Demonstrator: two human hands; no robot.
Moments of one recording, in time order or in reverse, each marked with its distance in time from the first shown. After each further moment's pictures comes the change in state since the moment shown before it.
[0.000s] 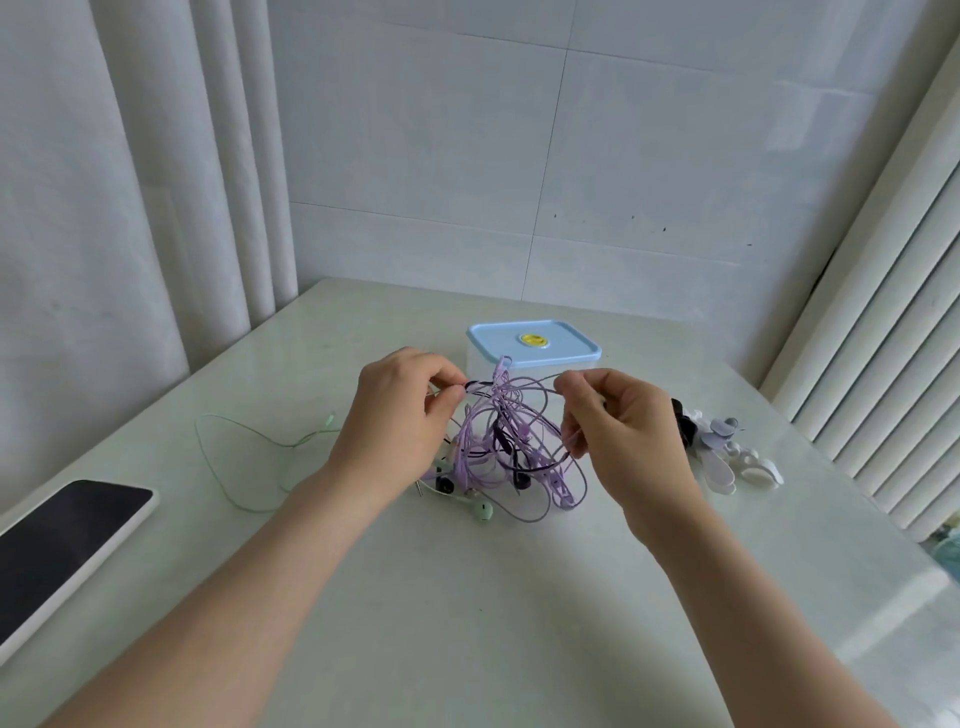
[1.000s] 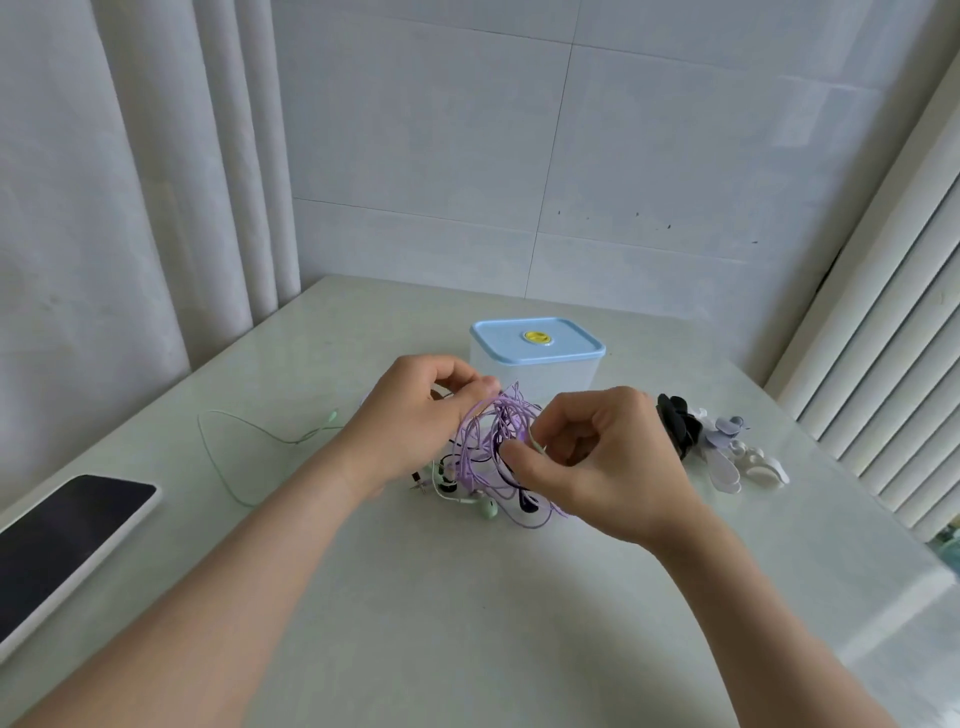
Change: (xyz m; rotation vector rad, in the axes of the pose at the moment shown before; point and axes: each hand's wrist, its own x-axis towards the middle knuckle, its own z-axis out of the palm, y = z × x) left_hand 0.001 0.005 -0.004 -0.486 -0.299 -0.281; right_hand -0.022 -0.015 -0.001 -0.353 -0.284 -0.294
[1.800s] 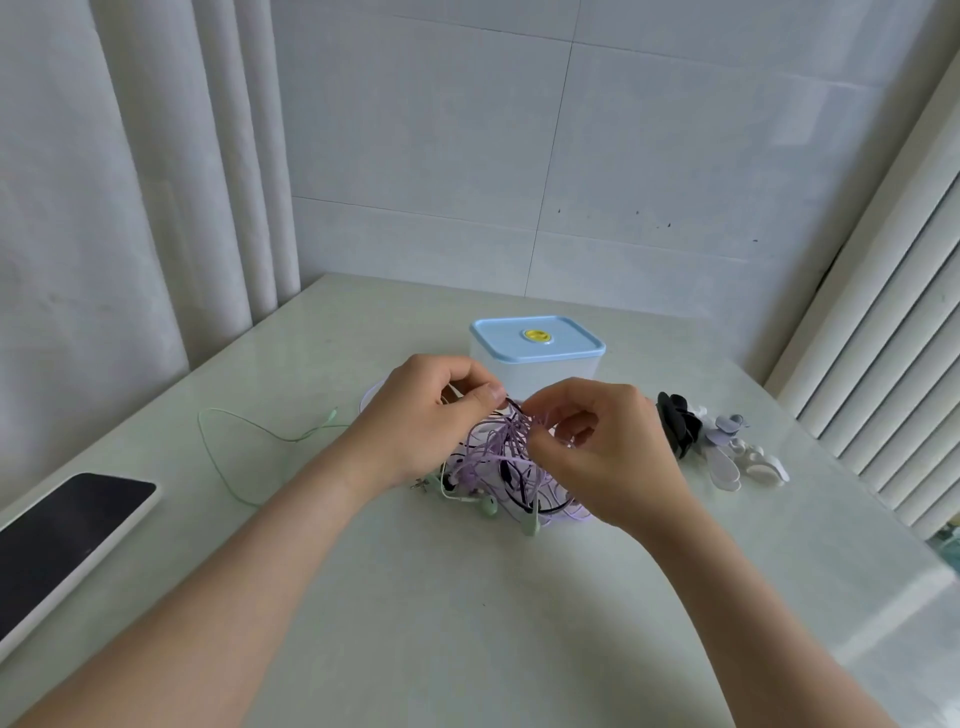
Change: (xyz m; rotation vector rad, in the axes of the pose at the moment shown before) left_hand -0.002 0.003 0.001 0.114 -0.044 0.059; right_hand 0.010 0.016 0.005 -0.122 0.097 0.085
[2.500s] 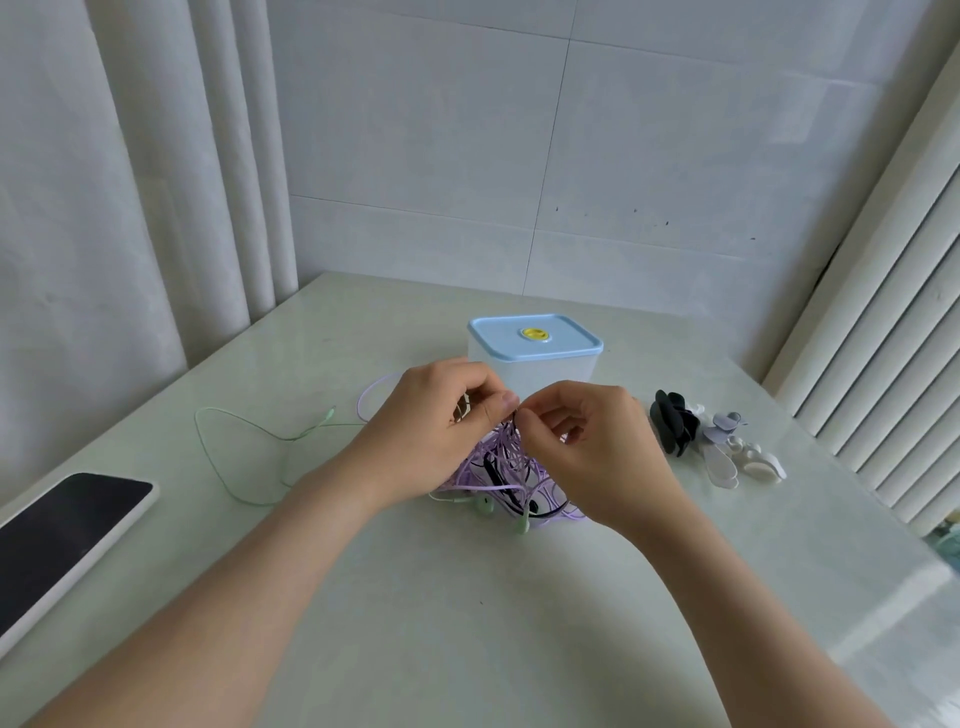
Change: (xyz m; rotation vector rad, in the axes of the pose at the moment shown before) left_hand -0.005 0.005 0.008 0.170 0.011 0.227; right_hand -0.002 -0.006 0.003 0.045 -0.015 -0.025
